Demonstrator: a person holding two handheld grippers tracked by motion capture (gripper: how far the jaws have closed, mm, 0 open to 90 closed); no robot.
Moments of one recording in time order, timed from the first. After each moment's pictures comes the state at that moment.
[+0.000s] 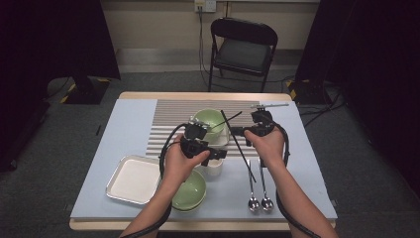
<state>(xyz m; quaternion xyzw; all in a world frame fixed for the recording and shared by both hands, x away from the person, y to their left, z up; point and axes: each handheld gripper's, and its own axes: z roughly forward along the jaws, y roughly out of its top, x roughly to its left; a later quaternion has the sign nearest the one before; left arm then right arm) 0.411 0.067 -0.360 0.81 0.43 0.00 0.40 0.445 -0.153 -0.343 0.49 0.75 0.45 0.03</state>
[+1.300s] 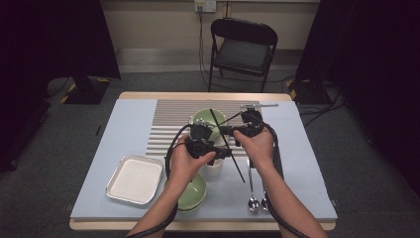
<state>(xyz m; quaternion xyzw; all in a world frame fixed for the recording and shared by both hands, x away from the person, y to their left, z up) 0.412 0.054 -0.364 0.80 0.43 0.01 0.42 0.440 -0.125 -0.339 0.48 0.74 0.47 0.03</state>
